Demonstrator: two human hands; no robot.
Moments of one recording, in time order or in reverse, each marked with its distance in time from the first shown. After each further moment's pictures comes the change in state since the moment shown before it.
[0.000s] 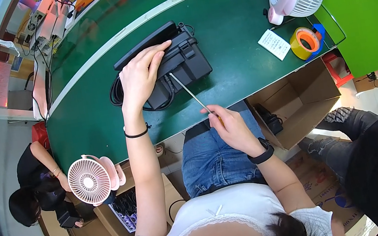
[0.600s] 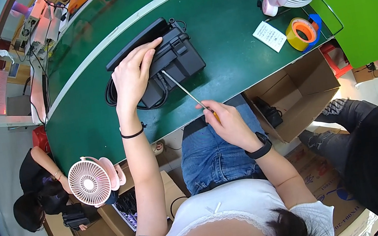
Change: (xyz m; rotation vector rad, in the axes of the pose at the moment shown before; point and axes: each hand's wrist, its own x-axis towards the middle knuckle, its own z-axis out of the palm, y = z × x) left_hand -0.002 0.001 0.000 0.003 0.027 0.008; right_hand 0.001 0.007 0.006 -0.010 0.067 -0.101
